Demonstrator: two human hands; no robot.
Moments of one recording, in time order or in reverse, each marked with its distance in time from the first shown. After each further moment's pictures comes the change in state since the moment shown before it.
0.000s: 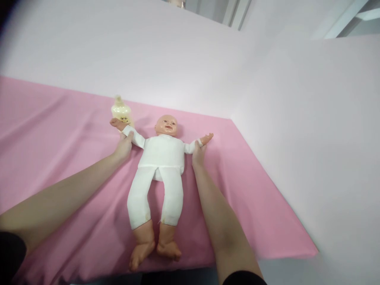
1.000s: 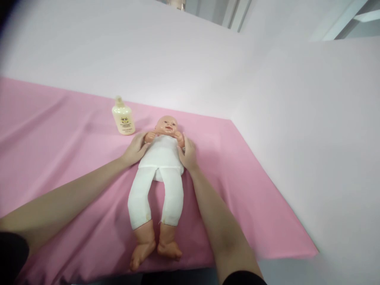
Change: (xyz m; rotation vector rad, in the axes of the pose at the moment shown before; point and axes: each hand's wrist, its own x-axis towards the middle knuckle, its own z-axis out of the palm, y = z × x) left_hand -0.033 0.043 0.015 0.612 -0.488 0.546; right_hand -0.028 -0.023 0.010 -0.379 -0.397 -0.424
